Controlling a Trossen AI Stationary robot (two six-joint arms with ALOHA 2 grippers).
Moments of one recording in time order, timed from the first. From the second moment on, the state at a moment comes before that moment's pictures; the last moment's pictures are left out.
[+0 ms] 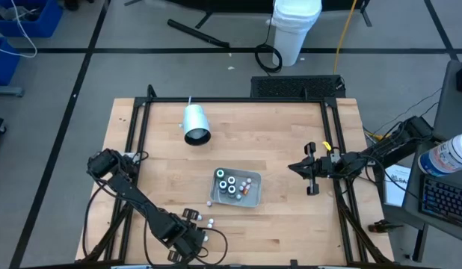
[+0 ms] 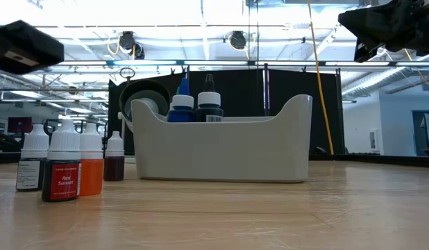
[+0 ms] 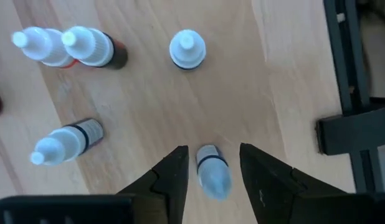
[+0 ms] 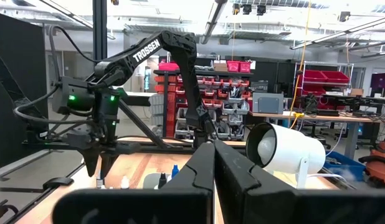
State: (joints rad) left arm -0.75 1.91 1.32 -0.76 -0.03 -0.48; right arm 0.44 0.67 0.02 0.91 0.44 -0.14
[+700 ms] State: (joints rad) left arm -0.75 1.91 1.29 -0.75 -0.02 -0.46; right arm 0.44 0.67 0.02 0.91 0.44 -0.14
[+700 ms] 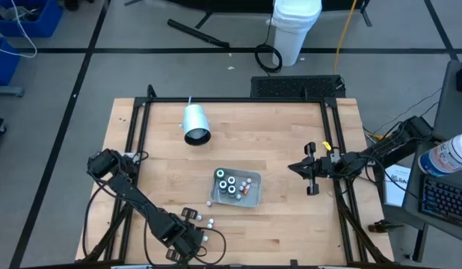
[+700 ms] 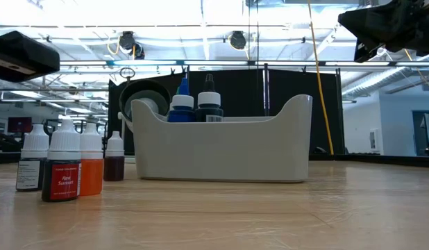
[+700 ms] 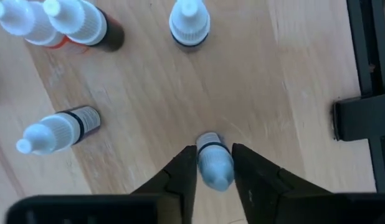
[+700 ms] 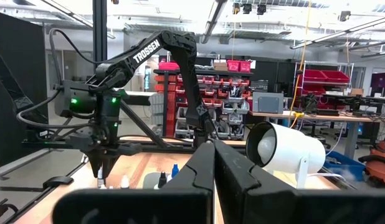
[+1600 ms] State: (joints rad) left arm -0.73 1.91 1.74 -1.31 -0.09 -0.20; right arm 0.44 0.67 0.02 0.90 0.44 -0.13
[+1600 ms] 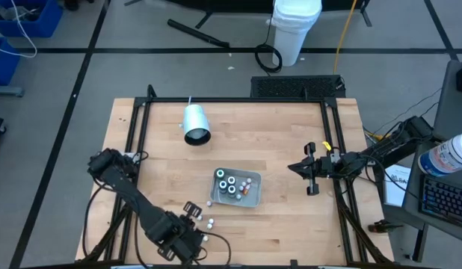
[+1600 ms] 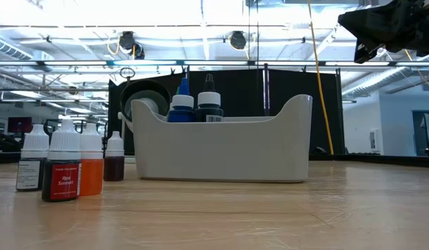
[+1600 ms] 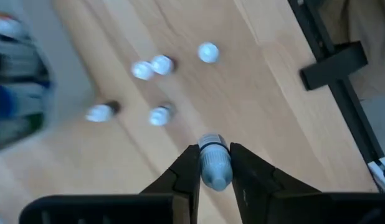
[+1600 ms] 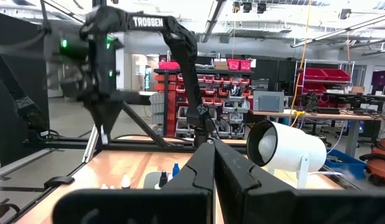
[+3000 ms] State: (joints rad) left arm -0.21 1.95 1.91 -1.03 -0.07 0.36; right arm 0.44 0.67 0.02 0.86 0.45 -0.17
